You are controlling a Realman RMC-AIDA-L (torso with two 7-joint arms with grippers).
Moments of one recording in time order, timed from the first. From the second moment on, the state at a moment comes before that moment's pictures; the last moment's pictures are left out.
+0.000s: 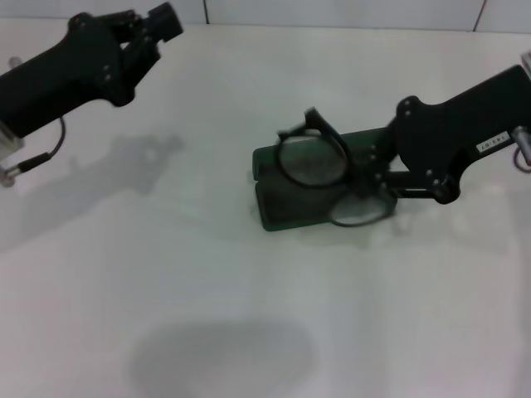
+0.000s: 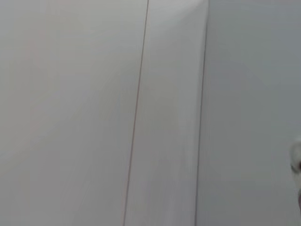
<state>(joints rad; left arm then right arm) -0.39 -1.99 0.95 0.57 1.20 1.65 -1.15 0.87 1.98 -1.13 -0.97 -1.99 -1.79 1.67</state>
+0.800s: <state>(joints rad) -0.19 -2.03 0.95 0.59 1.36 1.71 -1.00 1.34 2.03 -1.71 -0.81 -2.37 -1.63 2.01</state>
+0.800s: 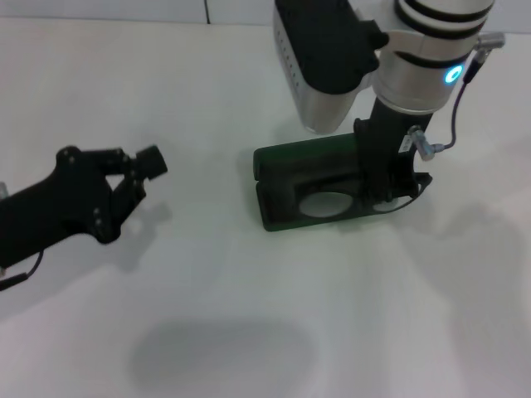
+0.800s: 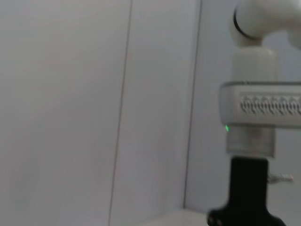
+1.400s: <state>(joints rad) -0.20 -2.02 0.95 0.59 1.58 1.81 -0.98 1.33 2.03 -1.93 -0.82 -2.33 -1.43 2.00</state>
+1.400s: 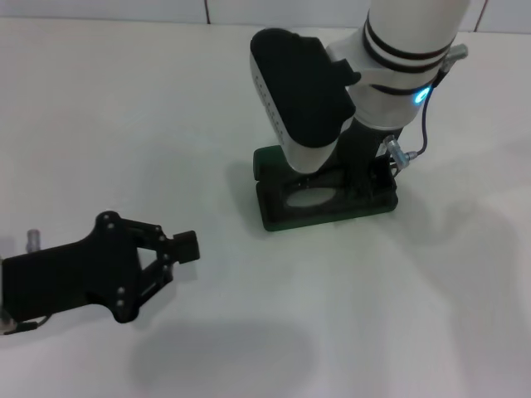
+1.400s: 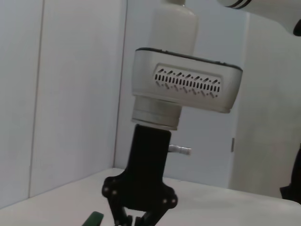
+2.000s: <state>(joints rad) -0.23 -2.04 0.95 0.57 1.64 1.80 -0.97 1.30 2.03 -2.00 -0.82 -2.29 -1.36 2.00</state>
